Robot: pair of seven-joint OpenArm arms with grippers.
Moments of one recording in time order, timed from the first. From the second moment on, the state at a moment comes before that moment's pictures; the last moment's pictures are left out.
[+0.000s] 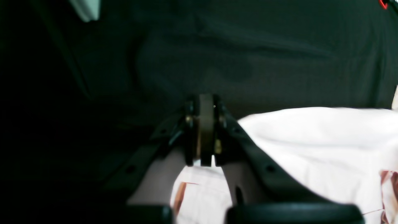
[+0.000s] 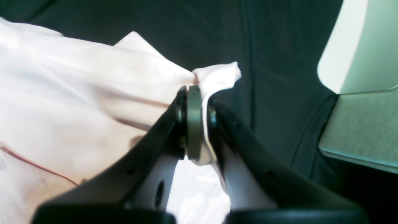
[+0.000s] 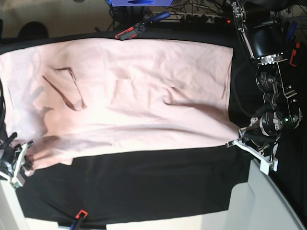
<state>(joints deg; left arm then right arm) -7.6 -13.1 -17.3 89.8 -22.9 -8.1 56.5 26.9 31.1 -6.8 48.3 2.5 36.3 -18.0</state>
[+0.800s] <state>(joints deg) -14.4 -11.9 -10.1 74.4 -22.0 -7.8 42.5 27.3 31.2 -2.7 49.9 2.4 36.2 -17.7</state>
